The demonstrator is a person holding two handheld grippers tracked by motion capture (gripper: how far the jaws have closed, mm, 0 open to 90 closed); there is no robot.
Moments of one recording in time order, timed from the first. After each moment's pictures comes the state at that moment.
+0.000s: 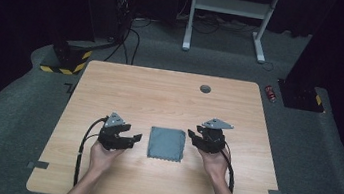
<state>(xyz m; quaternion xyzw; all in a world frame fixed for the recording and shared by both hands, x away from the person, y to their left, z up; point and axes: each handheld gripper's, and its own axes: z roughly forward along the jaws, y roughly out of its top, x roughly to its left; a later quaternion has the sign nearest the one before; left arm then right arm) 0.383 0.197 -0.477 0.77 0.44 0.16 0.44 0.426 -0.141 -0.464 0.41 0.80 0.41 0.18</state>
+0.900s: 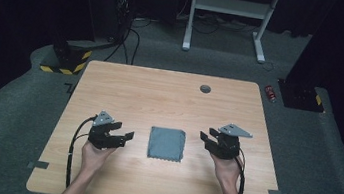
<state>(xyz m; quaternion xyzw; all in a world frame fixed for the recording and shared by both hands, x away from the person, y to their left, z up) 0.375 0.223 -0.471 0.75 0.46 0.17 0.45 0.405 -0.179 -0.453 0.43 0.76 0.44 0.19</state>
